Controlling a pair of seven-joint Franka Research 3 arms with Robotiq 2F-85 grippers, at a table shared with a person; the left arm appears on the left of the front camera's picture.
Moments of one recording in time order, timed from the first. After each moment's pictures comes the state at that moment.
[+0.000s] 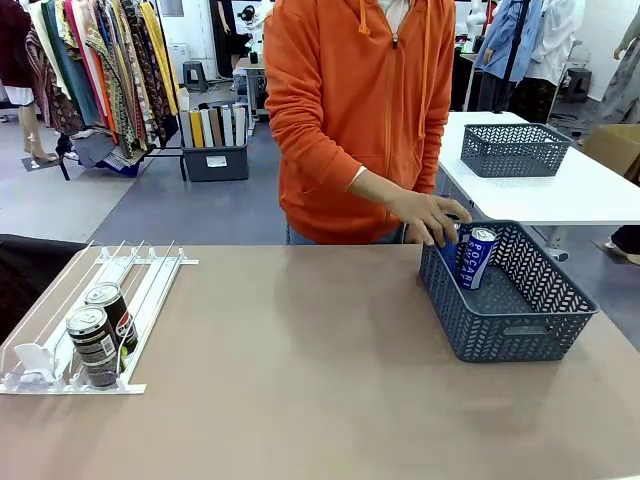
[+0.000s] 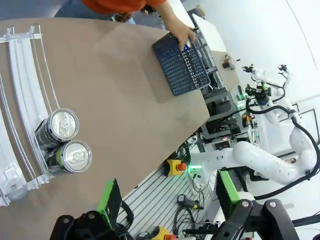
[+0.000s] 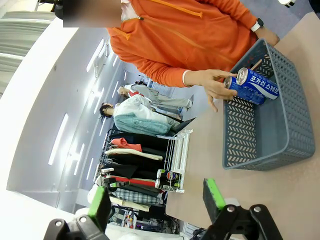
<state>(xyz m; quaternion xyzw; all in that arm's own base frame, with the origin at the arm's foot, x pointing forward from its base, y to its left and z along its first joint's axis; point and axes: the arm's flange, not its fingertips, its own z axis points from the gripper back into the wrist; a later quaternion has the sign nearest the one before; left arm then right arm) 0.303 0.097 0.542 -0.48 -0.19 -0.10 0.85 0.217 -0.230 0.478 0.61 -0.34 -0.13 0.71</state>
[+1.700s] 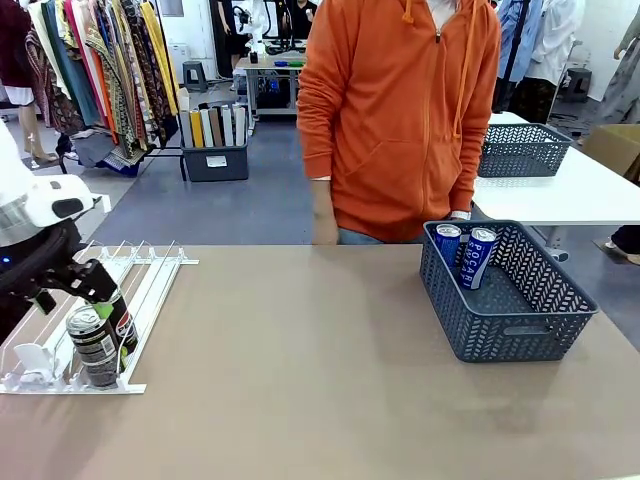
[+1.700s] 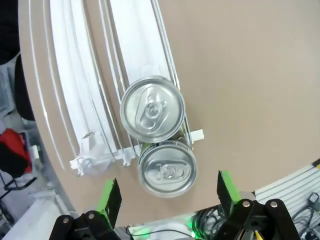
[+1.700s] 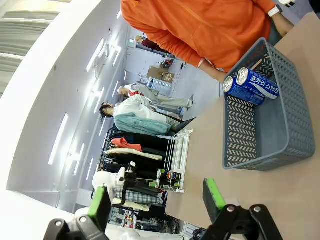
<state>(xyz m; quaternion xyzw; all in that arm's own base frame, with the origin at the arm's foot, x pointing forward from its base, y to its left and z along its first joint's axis) 0.356 -0.059 0.454 -0.02 -0.08 -0.10 0.99 0.217 -0.230 0.478 0.61 -0.34 -0.13 0.71</state>
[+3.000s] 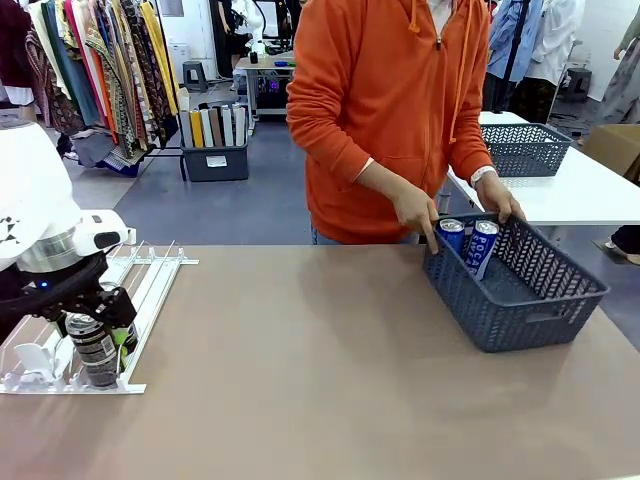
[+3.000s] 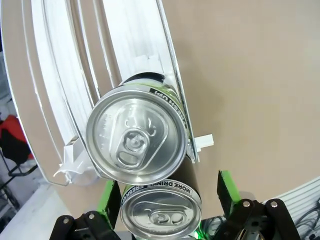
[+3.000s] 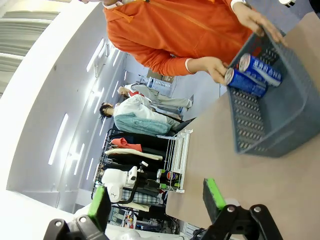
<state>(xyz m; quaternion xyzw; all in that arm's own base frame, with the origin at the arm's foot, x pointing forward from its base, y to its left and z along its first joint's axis) 0.373 -0.075 0.403 0.01 -0.04 -0.09 0.99 0.217 -0.230 0.478 0.61 -0.34 -0.13 0.71</state>
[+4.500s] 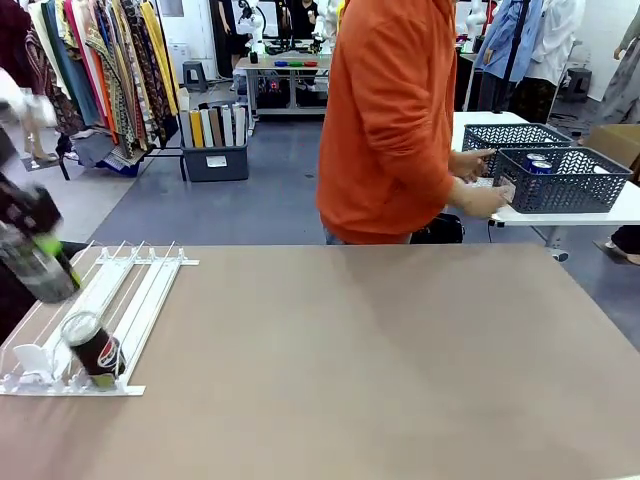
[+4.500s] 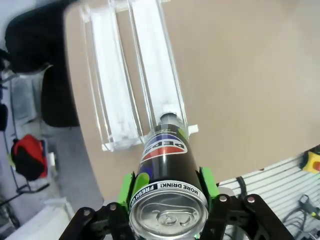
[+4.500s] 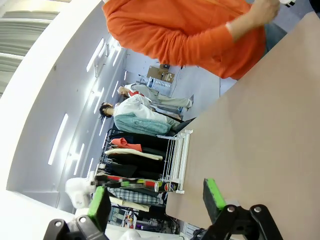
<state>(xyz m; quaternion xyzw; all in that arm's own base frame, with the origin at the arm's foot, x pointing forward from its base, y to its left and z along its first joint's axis) 0.295 -0.050 0.609 -0.01 -0.17 -0.09 0.98 0.218 -0.230 0.478 0.61 -0.34 -0.13 0.71</state>
